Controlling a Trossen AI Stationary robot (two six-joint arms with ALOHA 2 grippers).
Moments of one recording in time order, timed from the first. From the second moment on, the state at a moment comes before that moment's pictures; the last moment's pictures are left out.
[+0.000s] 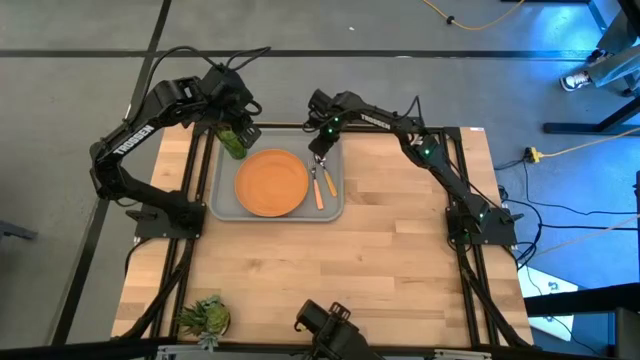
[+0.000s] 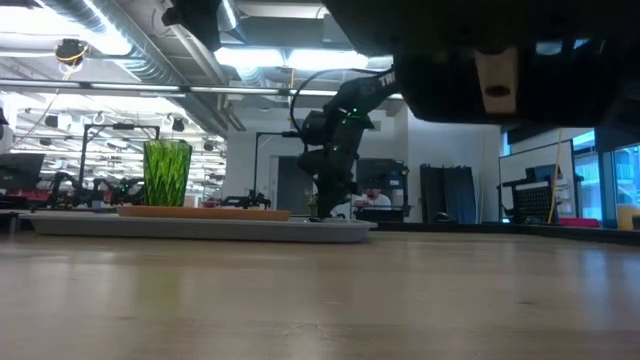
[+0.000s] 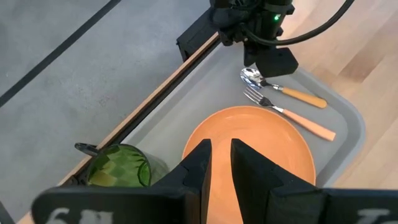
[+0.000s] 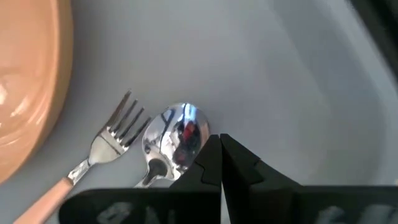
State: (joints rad) left arm 0.57 1.32 1.70 -1.28 -0.16 -0.16; right arm -0.60 2.56 2.35 -1.11 -0.24 -0.01
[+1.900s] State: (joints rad) left arm 0.57 1.32 1.70 -1.26 -0.16 -0.16; right arm -0.57 2.55 2.35 -1.29 -0.23 -0.01
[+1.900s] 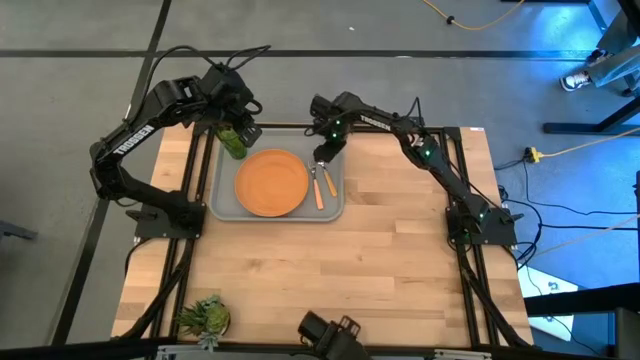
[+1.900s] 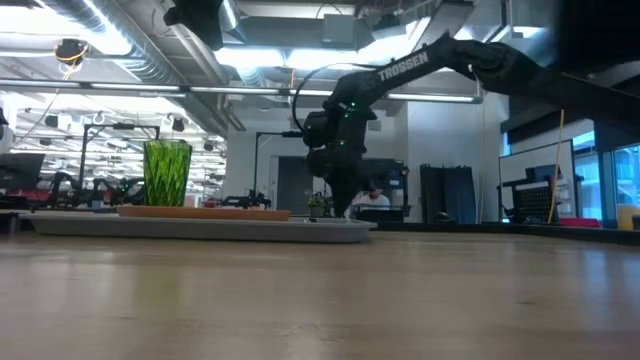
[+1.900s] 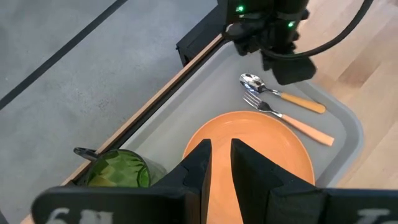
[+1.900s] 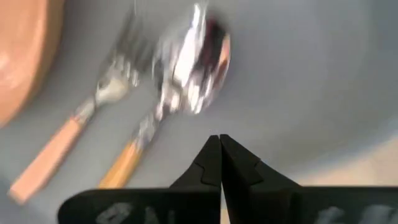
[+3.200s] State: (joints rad) left arm 0.57 1.32 1.70 -1.26 -0.16 -0.15; right arm -0.45 2.55 2.33 -1.30 -0.20 0.31
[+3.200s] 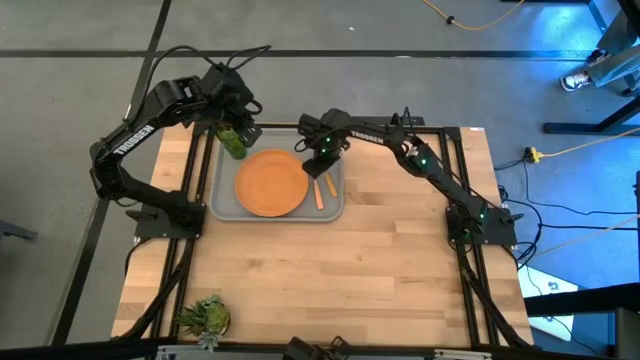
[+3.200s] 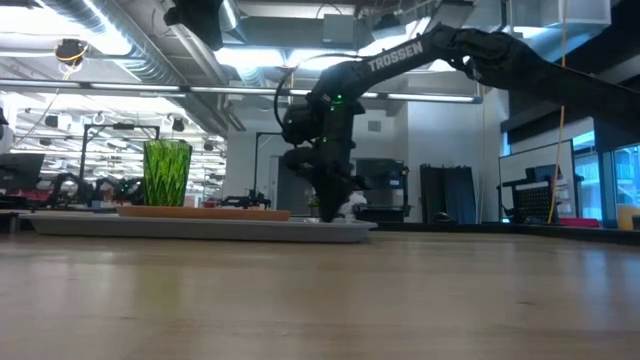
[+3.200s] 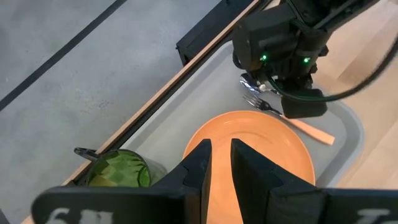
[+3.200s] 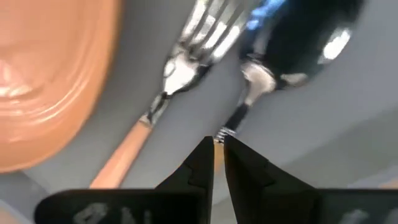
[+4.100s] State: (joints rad) left arm 0.57 1.32 1.70 -1.26 -0.16 -0.12; right arm -0.45 2.55 2.33 -1.30 -0.12 0.36
